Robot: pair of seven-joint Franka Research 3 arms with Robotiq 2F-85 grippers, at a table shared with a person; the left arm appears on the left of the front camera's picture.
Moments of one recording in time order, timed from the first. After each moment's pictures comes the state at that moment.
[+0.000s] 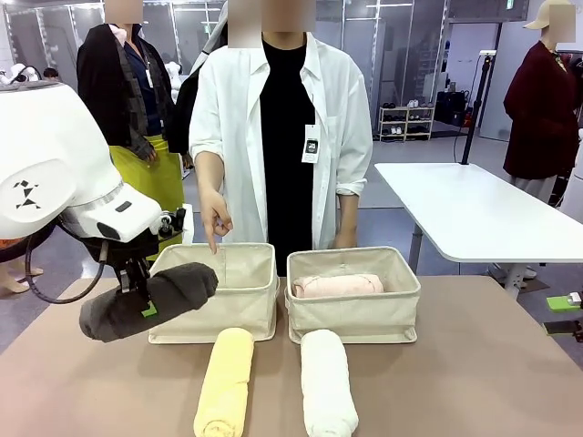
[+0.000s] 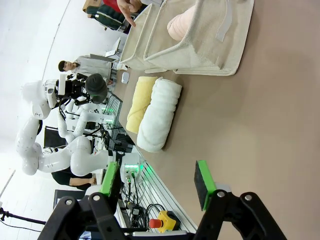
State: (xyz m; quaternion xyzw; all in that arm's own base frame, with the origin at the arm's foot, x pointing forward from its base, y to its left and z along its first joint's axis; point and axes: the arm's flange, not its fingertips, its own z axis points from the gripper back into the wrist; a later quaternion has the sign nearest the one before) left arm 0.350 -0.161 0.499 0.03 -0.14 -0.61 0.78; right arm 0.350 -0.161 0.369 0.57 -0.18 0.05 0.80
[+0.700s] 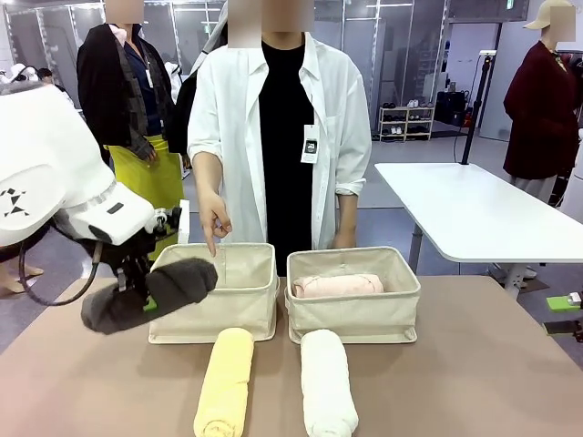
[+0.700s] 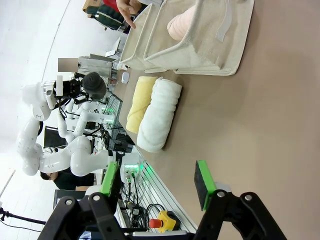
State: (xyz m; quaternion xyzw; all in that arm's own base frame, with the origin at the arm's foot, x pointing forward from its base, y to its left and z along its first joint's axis) left arm 0.351 -0.157 0.509 0.05 -0.18 -0.61 0.77; right arm 0.350 -0.161 0.369 0.57 -0.18 0.05 0.80
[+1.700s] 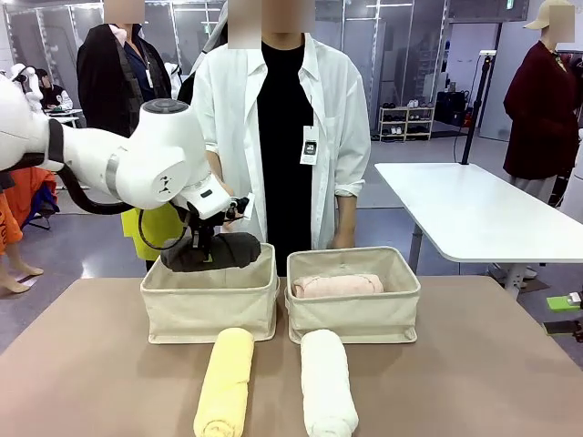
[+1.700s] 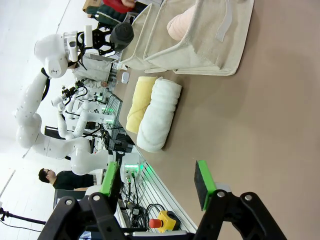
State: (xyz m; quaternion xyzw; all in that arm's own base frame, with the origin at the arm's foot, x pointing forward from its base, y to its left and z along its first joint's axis) left arm 0.562 -0.227 0.470 0.13 -0.14 -0.71 0.68; right arm 0.350 -0.161 0.369 0.57 -0.18 0.05 0.80
